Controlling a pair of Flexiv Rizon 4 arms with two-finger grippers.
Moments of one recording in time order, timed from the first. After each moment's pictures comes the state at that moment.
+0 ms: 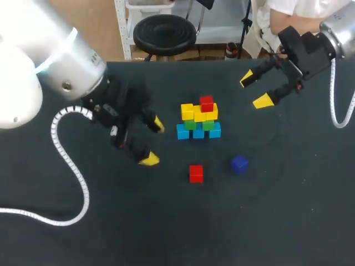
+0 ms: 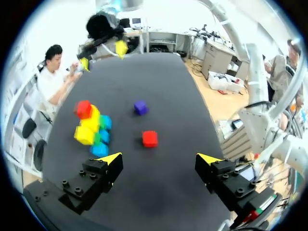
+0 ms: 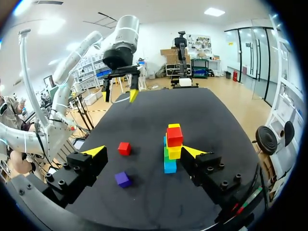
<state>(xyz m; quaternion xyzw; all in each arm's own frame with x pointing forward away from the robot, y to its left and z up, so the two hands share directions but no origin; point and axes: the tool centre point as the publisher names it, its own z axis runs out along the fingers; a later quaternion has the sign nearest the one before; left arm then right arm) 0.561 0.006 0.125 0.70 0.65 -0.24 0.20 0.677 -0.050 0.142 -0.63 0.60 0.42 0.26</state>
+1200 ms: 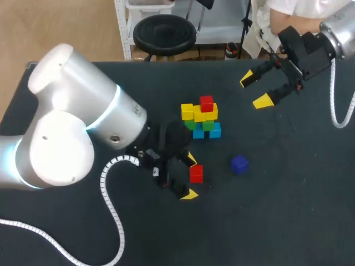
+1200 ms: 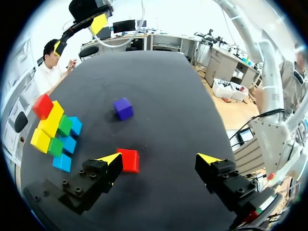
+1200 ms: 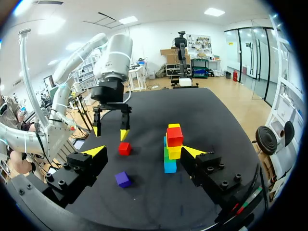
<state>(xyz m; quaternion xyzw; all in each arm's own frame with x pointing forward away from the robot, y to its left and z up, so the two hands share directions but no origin) 0.526 -0.066 0.031 0.66 0.67 -0.26 0.20 0.677 -0.050 0.142 -0.63 0.60 0.42 0.26</state>
